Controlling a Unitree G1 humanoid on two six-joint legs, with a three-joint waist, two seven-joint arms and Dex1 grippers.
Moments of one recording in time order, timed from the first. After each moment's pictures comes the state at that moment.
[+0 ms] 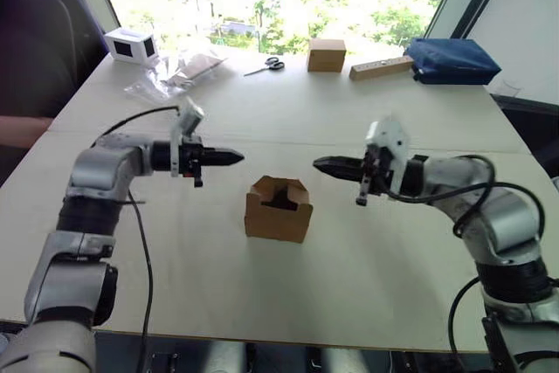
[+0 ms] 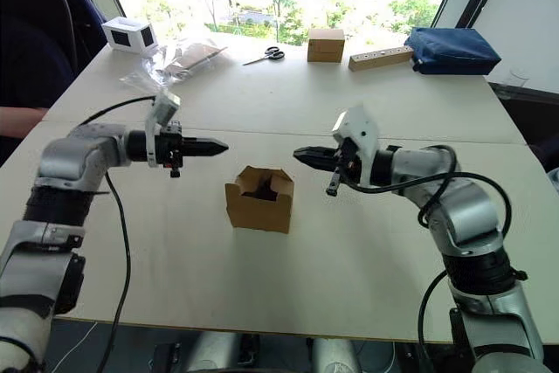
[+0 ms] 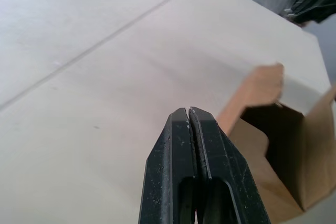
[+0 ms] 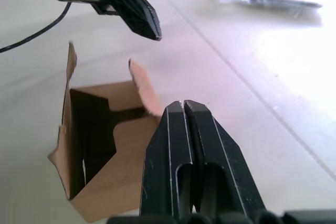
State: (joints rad) left arm -0.89 0.64 -0.07 0.49 -0.41 0.63 -1.30; right arm -0.52 -0.67 -0.03 -0.42 0.55 0.76 0.87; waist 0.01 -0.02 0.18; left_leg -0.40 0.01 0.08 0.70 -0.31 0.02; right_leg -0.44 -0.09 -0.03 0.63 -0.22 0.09
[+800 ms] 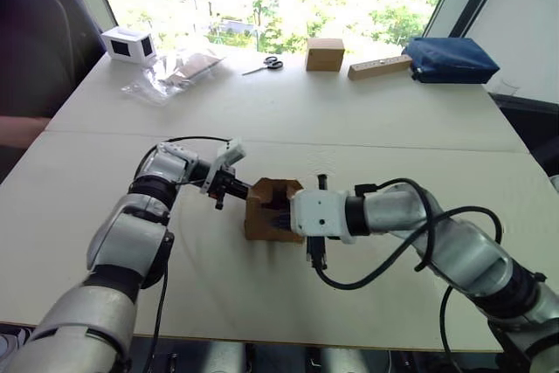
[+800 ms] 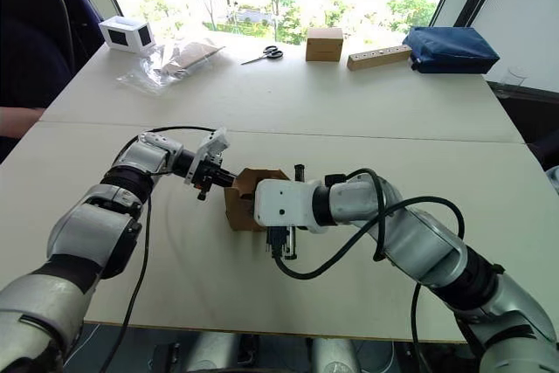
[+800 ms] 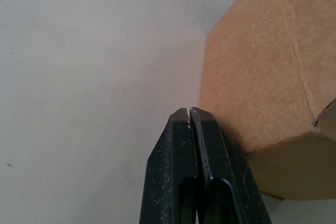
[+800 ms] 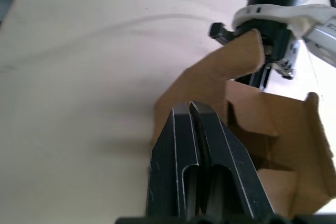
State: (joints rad) left arm -1.10 0.39 -0.25 1.18 -0.04 0.21 -1.58; right arm -0.63 -0.73 0.51 -0.63 0.17 0.69 0.83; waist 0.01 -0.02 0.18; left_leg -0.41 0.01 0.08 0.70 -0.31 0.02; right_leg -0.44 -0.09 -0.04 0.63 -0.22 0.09
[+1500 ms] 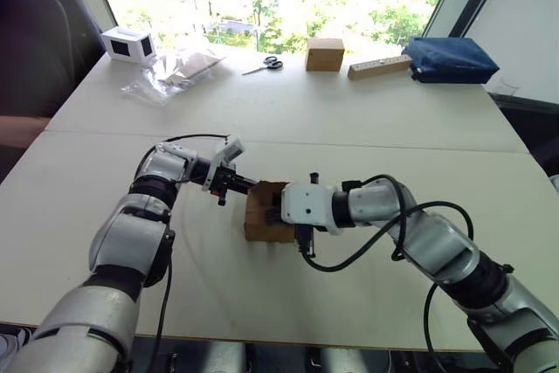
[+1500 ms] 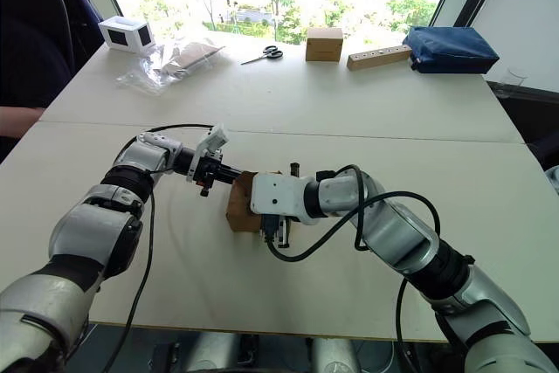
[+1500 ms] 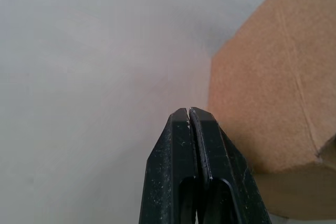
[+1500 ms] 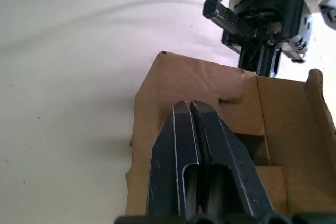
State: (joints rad) left arm -1.10 0.39 -0.16 1.17 -0.03 0.21 -1.52; right arm -0.63 -0.63 0.53 -0.46 0.10 0.62 0.88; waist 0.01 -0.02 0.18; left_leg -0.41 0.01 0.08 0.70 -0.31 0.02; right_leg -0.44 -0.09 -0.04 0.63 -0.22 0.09
